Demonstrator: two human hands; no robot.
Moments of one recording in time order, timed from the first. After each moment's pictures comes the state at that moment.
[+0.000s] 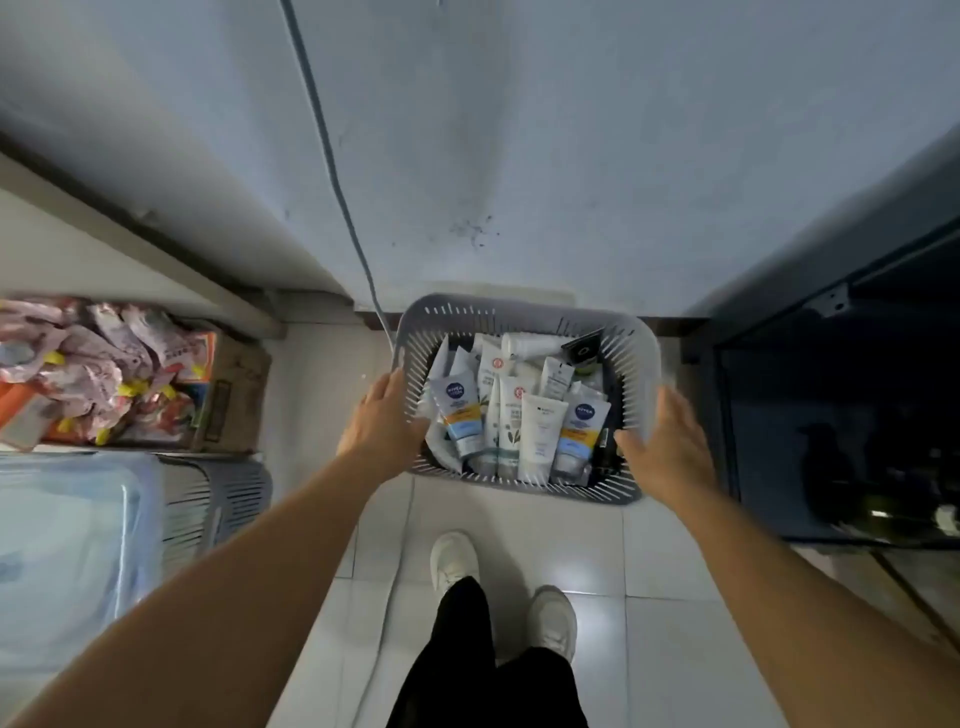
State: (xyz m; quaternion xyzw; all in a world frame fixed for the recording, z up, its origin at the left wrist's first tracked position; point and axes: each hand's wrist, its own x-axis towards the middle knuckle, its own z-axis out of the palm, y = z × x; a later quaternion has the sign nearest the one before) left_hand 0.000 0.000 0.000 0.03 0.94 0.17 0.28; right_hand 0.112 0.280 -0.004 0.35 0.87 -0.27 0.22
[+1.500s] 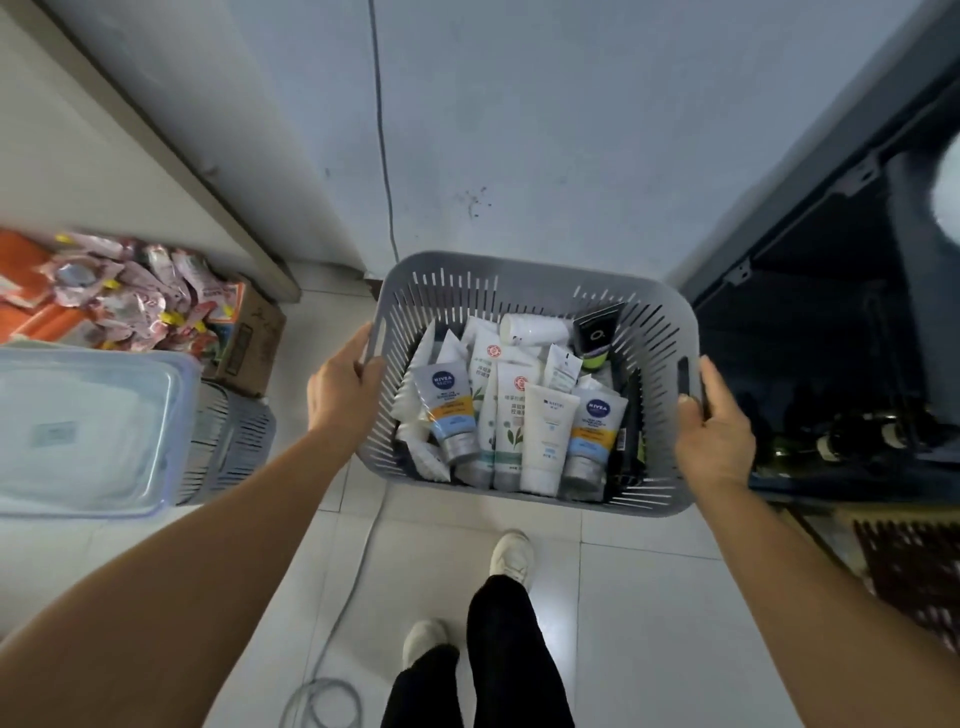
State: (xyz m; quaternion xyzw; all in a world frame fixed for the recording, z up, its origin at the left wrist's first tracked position) left_hand 0.153 -0.026 0.123 -0.09 0.94 0.33 0.09; right_hand 0.270 0.293 0.119 0.42 0.83 -0.37 -0.01
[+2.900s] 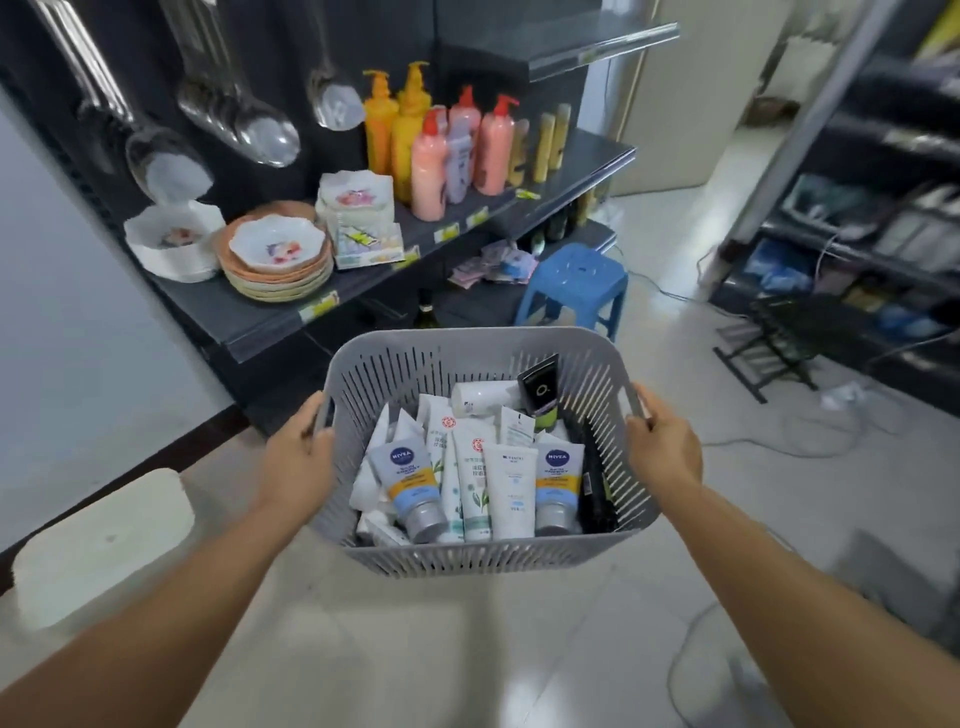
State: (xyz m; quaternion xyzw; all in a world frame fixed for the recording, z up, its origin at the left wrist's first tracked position) left_hand 0.669 0.297 0.297 0.37 0.85 0.33 0.16; right_hand 0.987 0.449 0.304 0.70 0.59 -0.31 -0.24
